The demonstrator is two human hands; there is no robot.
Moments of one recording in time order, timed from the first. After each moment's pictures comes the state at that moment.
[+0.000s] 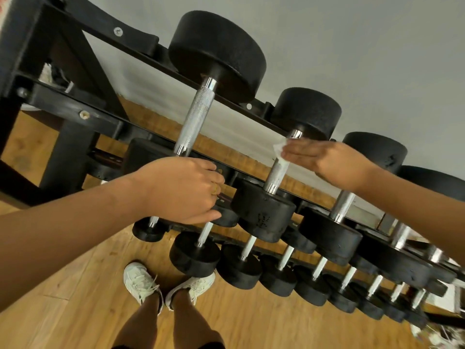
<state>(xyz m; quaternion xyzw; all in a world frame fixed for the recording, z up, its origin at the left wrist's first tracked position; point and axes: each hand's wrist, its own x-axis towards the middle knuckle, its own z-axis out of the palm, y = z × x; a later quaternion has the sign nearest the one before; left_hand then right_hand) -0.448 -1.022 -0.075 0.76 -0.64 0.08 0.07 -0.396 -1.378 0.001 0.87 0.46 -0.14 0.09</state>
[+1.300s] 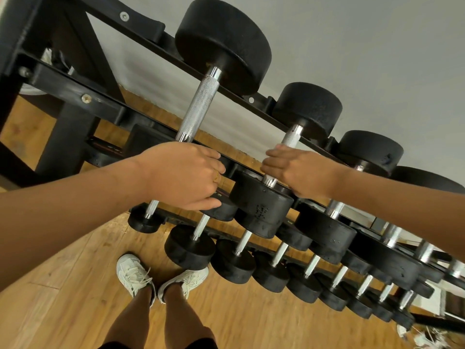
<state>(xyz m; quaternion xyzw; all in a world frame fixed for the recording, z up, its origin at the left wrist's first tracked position) -0.447 -1.022 -0.083 0.77 -0.63 0.08 0.04 -0.420 -1.334 -0.018 0.81 0.49 -0.23 0.20</state>
